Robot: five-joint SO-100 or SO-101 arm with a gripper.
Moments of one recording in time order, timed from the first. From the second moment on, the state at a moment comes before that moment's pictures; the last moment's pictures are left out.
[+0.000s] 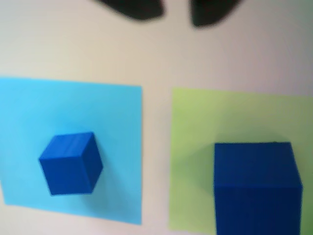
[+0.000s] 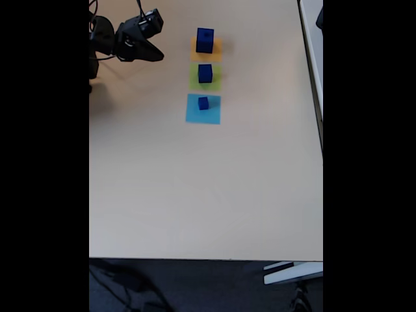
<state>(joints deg) 5.4 192.3 177.0 41.2 78.1</state>
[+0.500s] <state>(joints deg) 6.2 182.7 170.9 34.5 80.5</state>
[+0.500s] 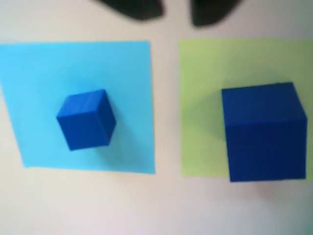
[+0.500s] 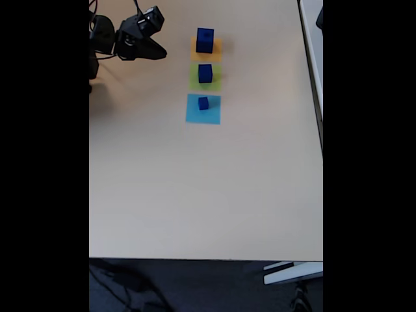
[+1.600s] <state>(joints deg) -9.0 111.4 111.4 41.5 92.3</state>
